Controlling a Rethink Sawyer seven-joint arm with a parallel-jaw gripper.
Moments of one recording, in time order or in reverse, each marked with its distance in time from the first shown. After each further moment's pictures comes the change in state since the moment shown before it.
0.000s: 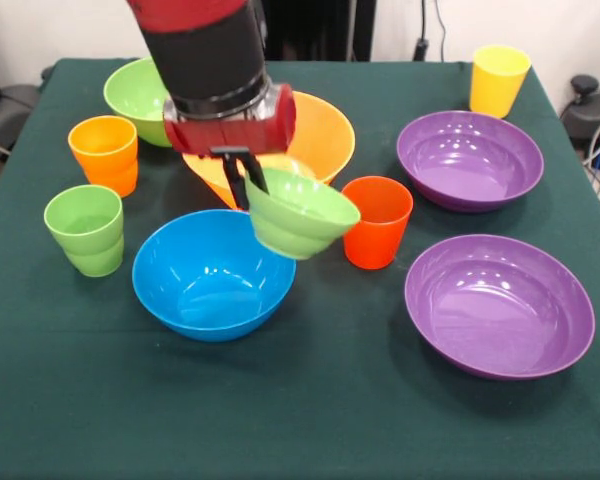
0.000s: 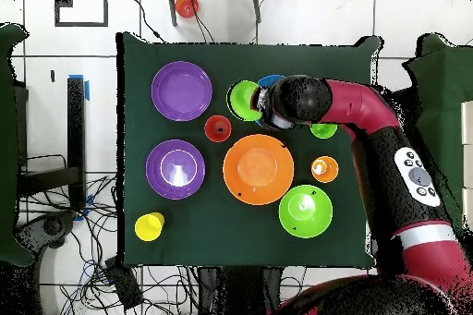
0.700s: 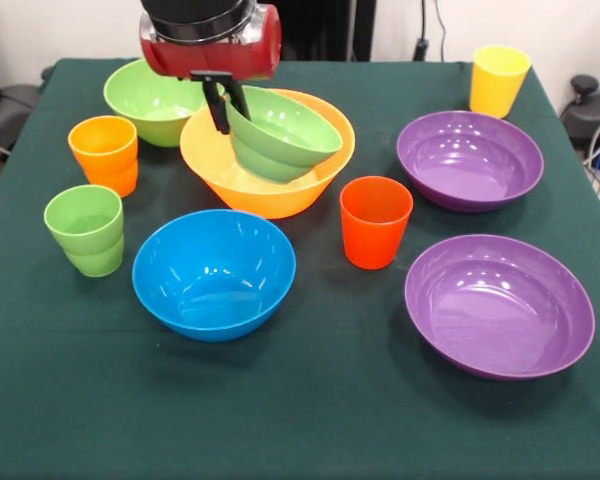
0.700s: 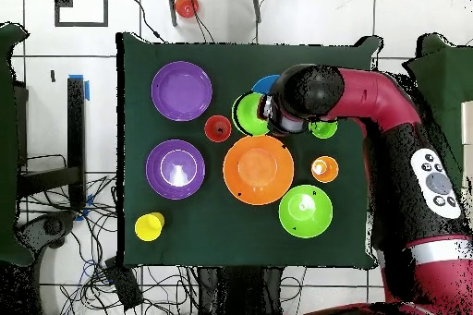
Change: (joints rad) arm 0.012 -0.117 -0.008 -0.003 0.003 0.270 0.000
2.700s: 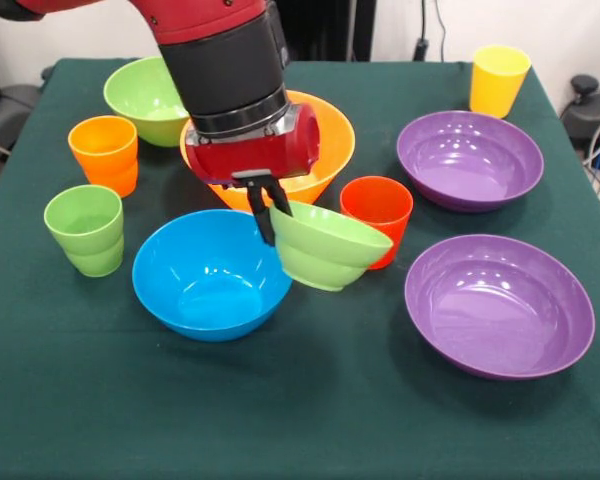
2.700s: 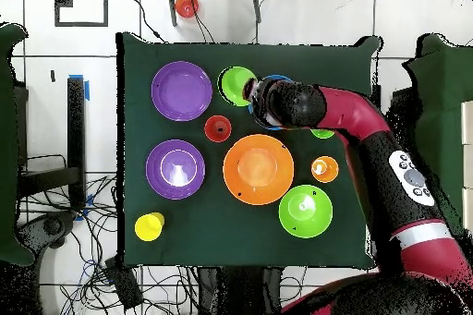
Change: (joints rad) arm -0.043 0.138 0.059 0.060 0.019 -0.479 0.000
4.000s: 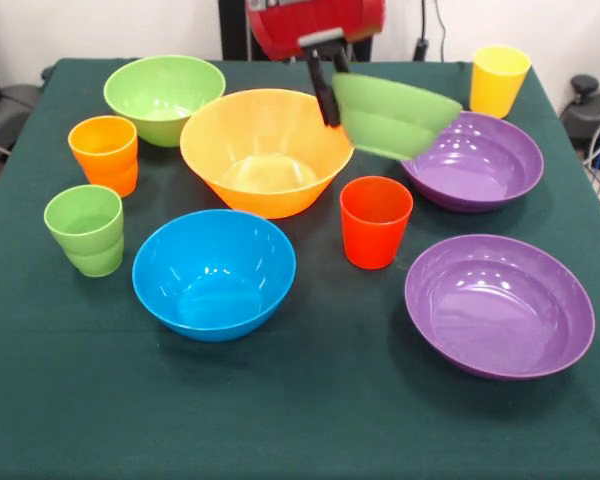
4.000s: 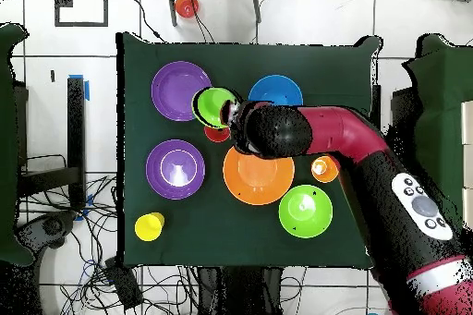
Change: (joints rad) arm -0.046 -0.236 0.101 0.277 0.037 -0.038 0.000
